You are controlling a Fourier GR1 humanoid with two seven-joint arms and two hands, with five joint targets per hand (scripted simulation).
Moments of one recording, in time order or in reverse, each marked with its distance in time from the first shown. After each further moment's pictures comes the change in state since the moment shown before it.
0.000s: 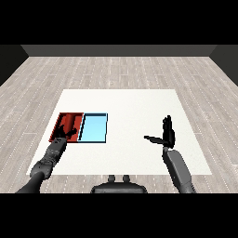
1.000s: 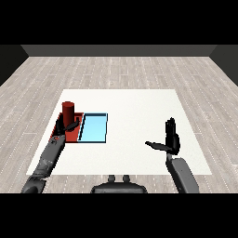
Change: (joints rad) left arm 0.256 0.049 -0.089 -0.751 0.073 -0.045 -0.096; right arm 0.143 -0.058 0.069 -0.277 0.004 -0.057 0.072
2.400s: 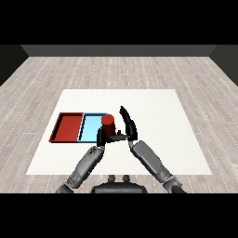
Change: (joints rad) left arm 0.119 -0.432 -0.345 -0.355 0.113 0.143 -0.090; right arm -0.483 0.300 0.326 0.297 0.056 -0.156 0.034
